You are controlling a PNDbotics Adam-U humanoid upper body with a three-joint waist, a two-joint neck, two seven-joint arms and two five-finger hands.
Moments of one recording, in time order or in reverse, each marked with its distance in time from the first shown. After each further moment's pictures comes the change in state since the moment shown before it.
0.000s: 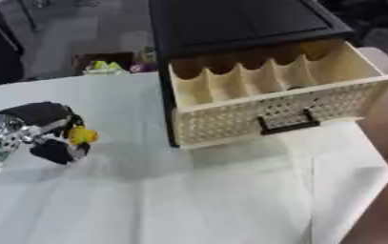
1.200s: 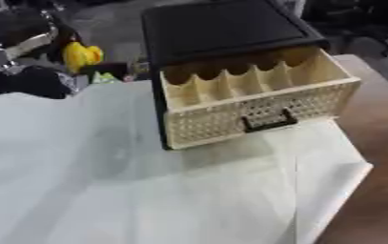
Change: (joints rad) left arm -0.112 -0.020 0.073 -0.350 0.096 0.102 -0.034; right arm 0.006 0.017 0.013 0.000 -0.003 0.000 0.000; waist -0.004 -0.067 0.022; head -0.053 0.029
